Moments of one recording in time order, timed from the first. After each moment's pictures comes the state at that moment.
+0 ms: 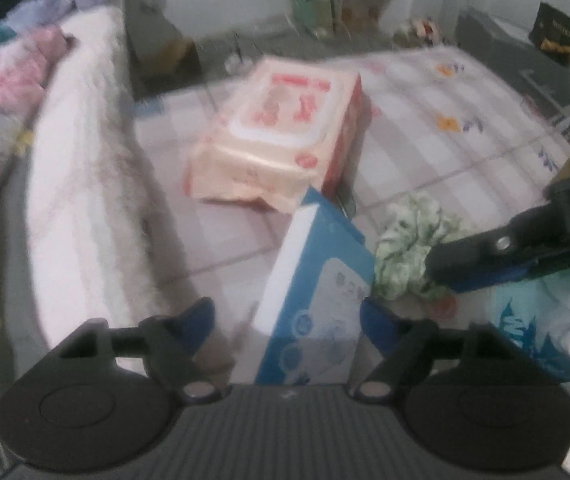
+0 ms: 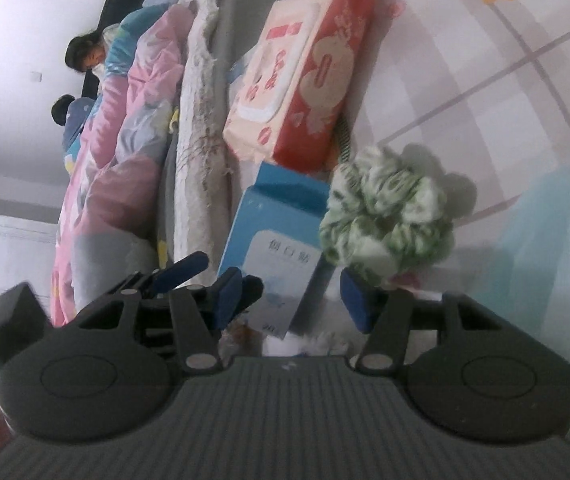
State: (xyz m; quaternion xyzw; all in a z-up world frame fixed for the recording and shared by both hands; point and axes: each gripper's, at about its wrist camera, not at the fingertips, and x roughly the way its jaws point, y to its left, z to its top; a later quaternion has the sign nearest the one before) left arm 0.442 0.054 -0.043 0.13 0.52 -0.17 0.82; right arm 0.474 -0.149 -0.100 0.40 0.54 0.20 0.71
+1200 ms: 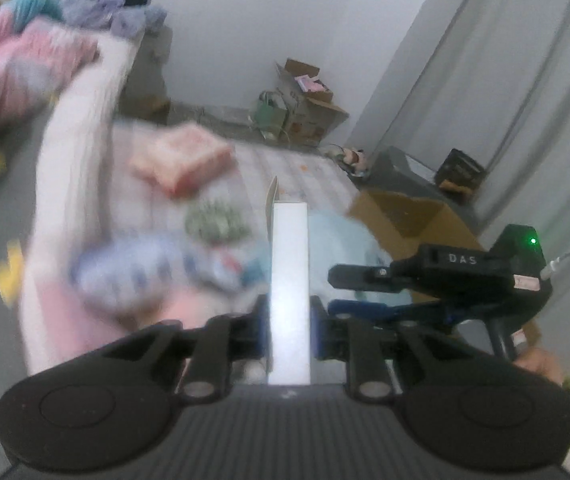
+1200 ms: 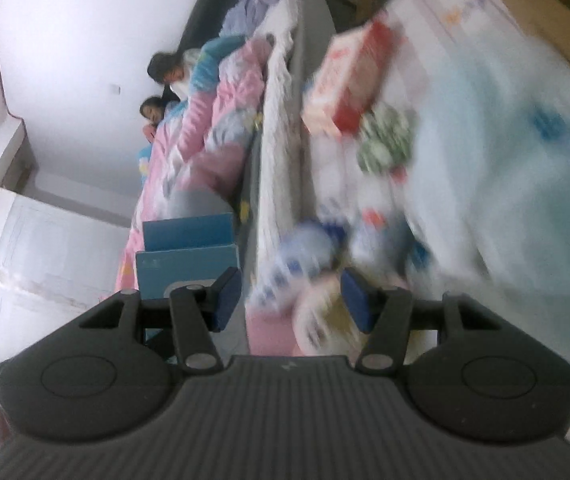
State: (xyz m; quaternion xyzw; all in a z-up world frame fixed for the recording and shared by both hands) left arm 0.163 0.050 0.057 -0.12 0.40 -0.22 0.88; right arm 0.272 -0.232 -0.037 0.43 0.46 0.27 0.73
